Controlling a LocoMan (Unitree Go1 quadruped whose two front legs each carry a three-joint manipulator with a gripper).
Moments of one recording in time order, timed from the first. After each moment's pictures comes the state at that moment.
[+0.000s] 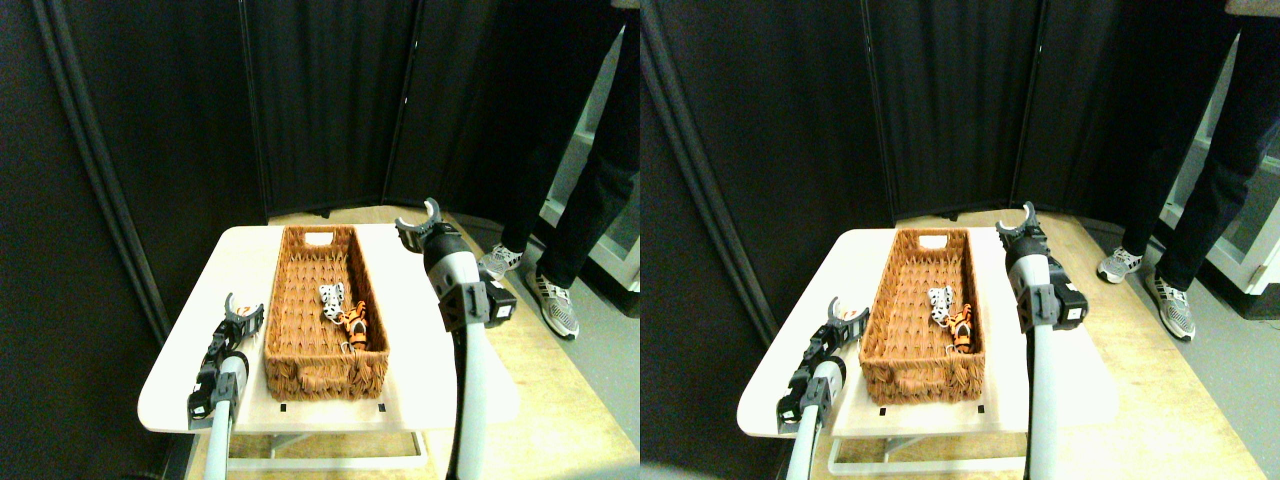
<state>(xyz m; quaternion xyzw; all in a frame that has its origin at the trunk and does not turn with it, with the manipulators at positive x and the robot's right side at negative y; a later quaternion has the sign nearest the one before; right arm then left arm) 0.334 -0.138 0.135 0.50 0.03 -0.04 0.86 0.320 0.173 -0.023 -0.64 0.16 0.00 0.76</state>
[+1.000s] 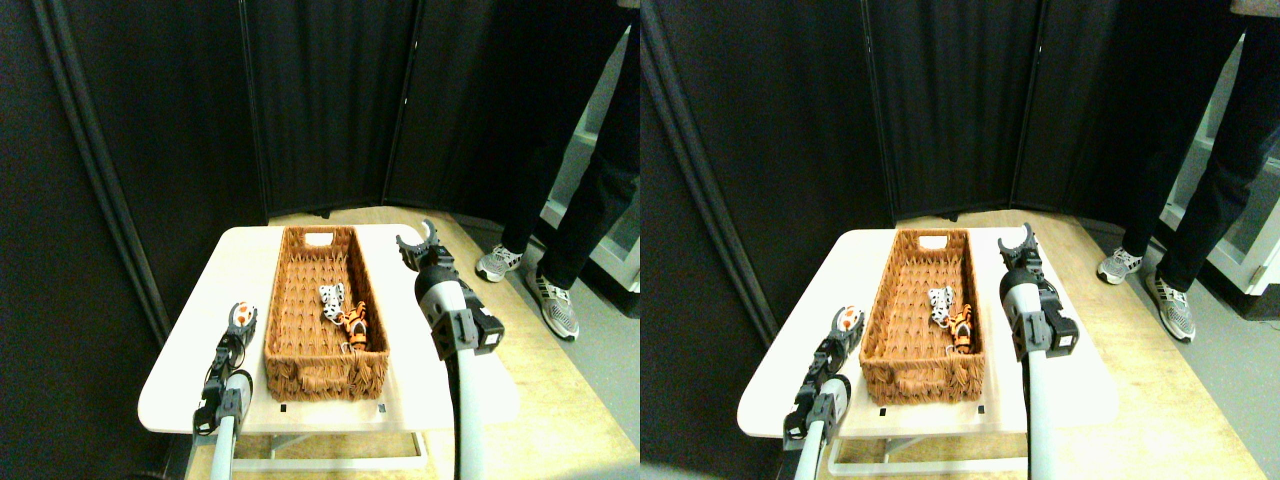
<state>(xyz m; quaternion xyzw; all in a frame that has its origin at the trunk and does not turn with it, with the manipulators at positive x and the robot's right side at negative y) 0.330 -0.134 0.112 0.50 0.02 -0.04 0.86 0.314 0.181 -0.033 -0.62 0.11 0.03 0.78</state>
